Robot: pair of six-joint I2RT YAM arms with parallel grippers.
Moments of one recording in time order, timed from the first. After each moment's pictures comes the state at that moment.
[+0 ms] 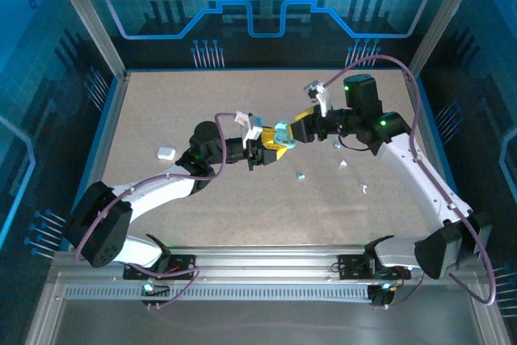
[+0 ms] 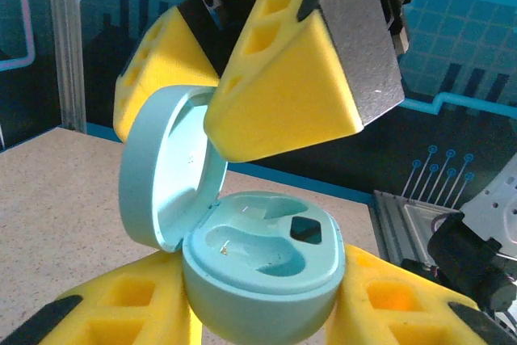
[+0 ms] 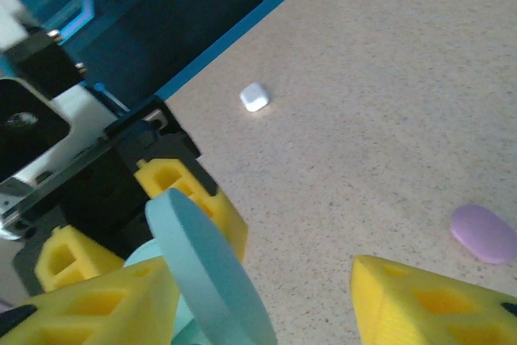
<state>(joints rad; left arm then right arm) -0.59 1.41 0.75 0.71 0.74 -0.20 0.34 1.31 1.30 -0.65 -0.77 -0.04</state>
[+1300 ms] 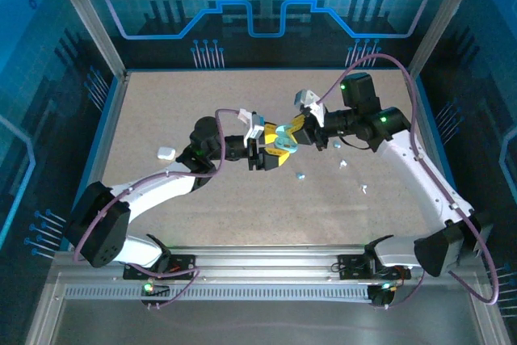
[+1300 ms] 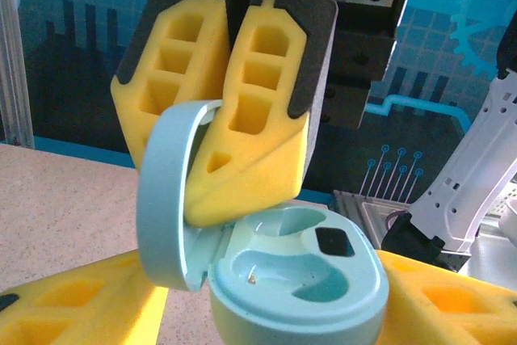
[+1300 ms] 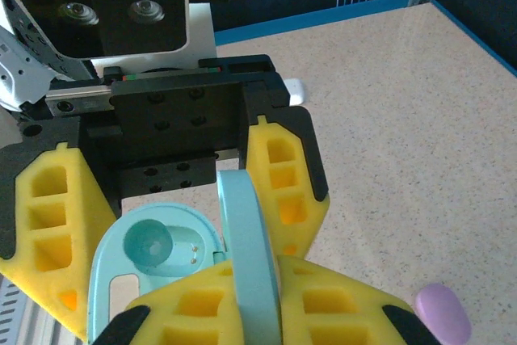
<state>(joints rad) -0.59 1.41 0.81 0.68 0.84 -0.22 0.38 1.32 1.37 -0.78 -0.83 -0.52</state>
